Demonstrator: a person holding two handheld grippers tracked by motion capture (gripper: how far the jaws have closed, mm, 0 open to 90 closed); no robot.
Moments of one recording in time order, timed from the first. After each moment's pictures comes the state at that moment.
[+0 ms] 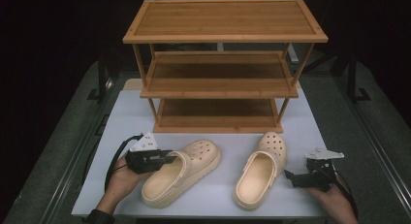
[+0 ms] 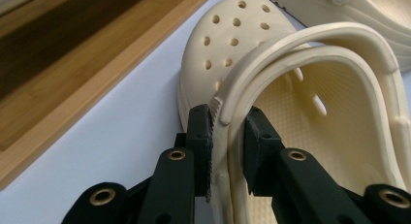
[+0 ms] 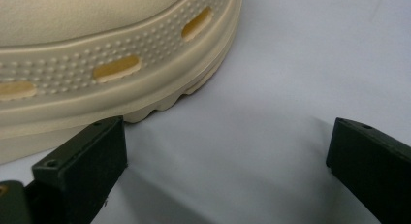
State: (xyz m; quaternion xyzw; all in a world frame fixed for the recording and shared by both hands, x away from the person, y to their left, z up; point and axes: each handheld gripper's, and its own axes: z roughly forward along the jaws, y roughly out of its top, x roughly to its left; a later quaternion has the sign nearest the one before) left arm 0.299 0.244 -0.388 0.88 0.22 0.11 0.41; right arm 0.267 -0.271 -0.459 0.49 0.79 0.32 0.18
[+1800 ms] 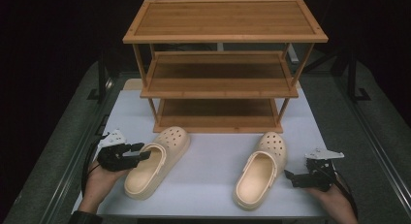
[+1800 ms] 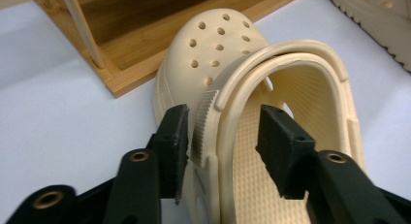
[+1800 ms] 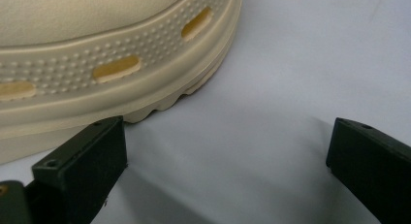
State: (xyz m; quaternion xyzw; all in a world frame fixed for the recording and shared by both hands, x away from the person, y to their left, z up) left arm 0.297 0.317 -0.390 0.82 0.36 0.14 0.43; right arm 0.267 -0.271 -0.459 0.49 0.79 0.32 0.18
